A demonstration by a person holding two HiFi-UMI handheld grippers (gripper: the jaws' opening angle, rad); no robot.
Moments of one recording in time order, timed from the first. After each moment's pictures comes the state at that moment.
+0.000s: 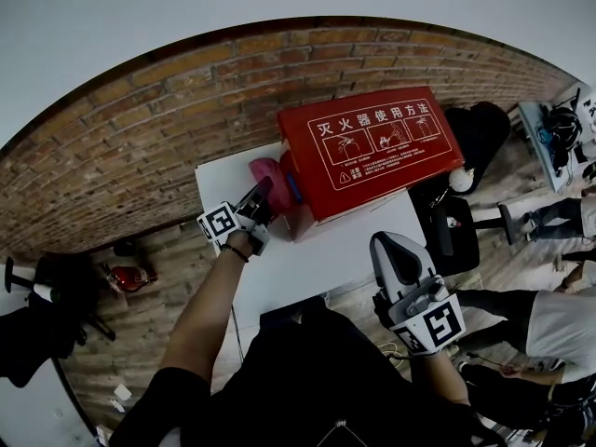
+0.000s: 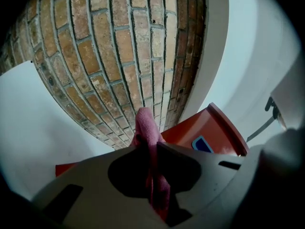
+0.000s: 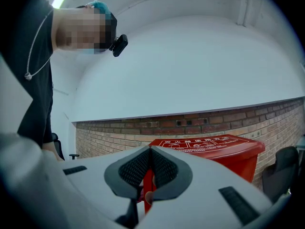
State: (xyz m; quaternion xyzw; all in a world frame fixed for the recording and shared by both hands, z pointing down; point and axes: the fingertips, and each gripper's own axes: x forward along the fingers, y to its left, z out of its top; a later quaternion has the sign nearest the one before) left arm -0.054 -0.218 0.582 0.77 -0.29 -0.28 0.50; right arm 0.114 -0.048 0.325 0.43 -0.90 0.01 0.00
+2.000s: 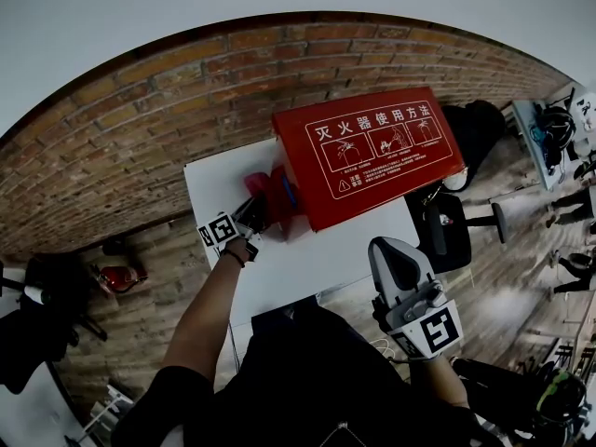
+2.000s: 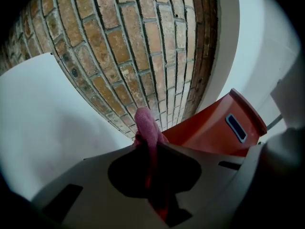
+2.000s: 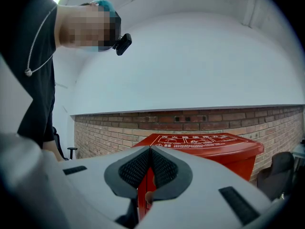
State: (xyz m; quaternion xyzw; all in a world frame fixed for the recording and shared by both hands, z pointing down) left arm -0.050 -0.216 0.679 0.75 -0.33 -0.22 0.52; right arm 0.114 -0.060 0.335 0.43 -0.90 0.01 0.03
